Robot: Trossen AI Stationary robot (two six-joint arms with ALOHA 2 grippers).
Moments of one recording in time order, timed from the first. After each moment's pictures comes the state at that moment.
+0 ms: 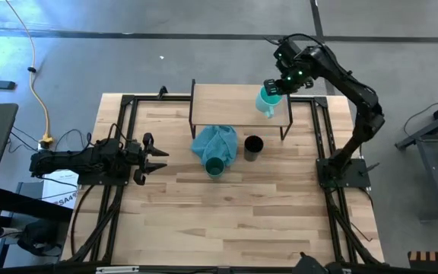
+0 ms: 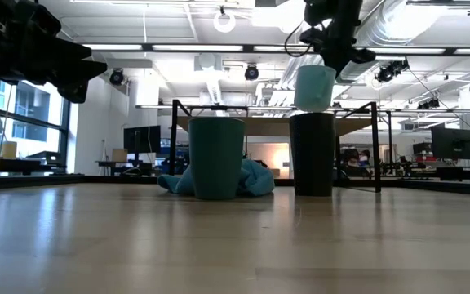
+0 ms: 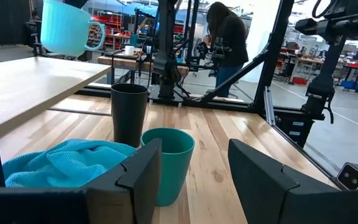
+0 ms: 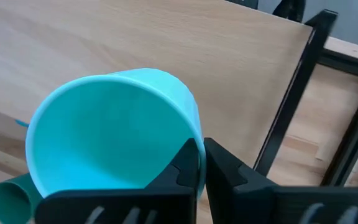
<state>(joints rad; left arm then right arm) 0.16 0.03 0.01 0.03 0.09 -0.12 -0.77 1.66 1.85 -1.44 -0.06 0.47</state>
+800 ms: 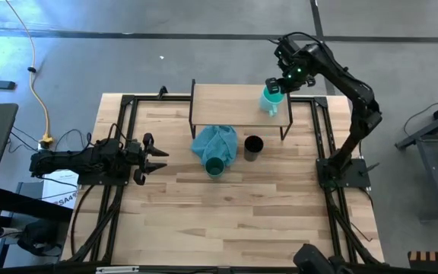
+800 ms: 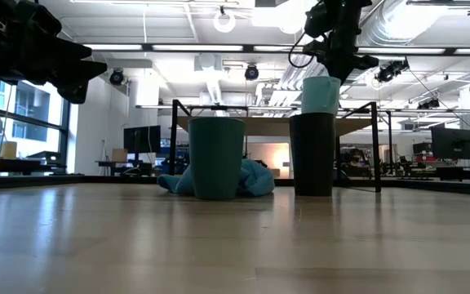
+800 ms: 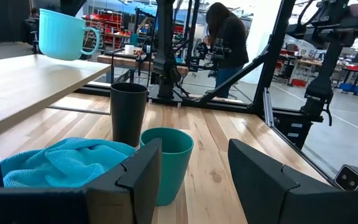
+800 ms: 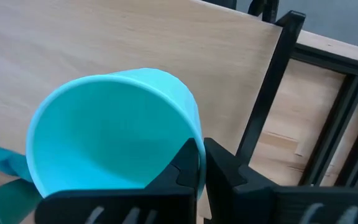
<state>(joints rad) 0.16 0.03 0.01 0.03 0.09 -0.14 -0.83 1.70 1.85 -1.46 -0.03 0.45</state>
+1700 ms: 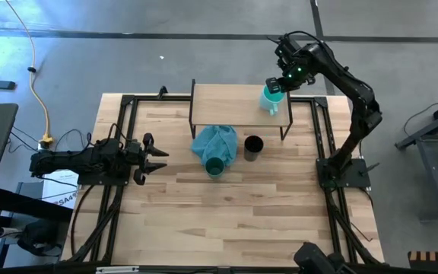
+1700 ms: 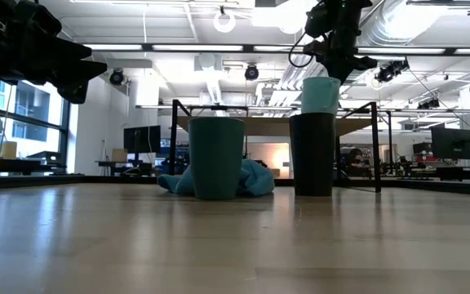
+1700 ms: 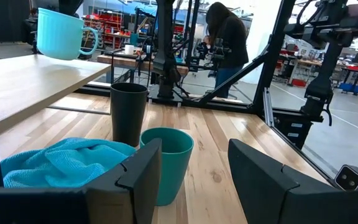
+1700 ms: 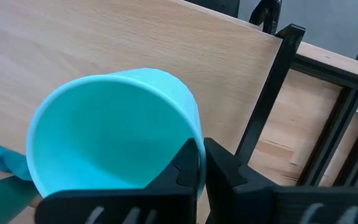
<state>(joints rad) 0.16 0.03 0.01 0.03 0.09 -0.14 -0.84 1.70 1.85 -1.45 -0.03 0.40</state>
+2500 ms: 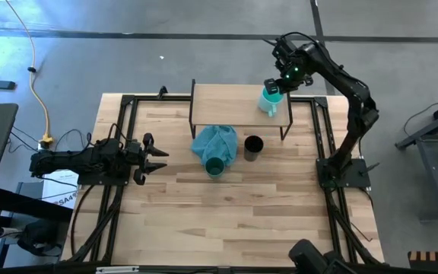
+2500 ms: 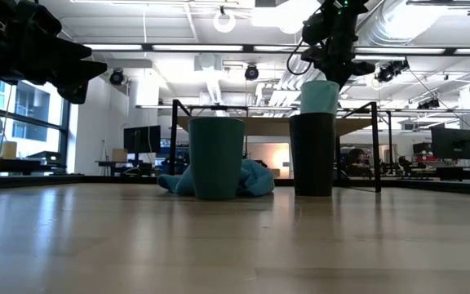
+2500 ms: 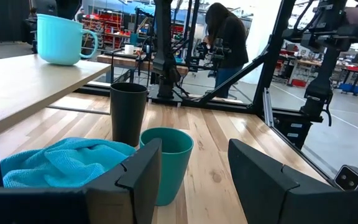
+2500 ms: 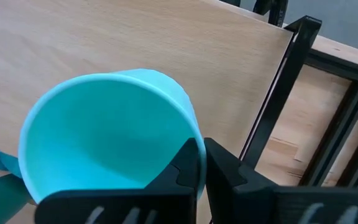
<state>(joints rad) 0.16 0.03 0.01 0.03 0.09 -0.14 -0.84 1.74 1.85 -1.47 -0.04 0.39</state>
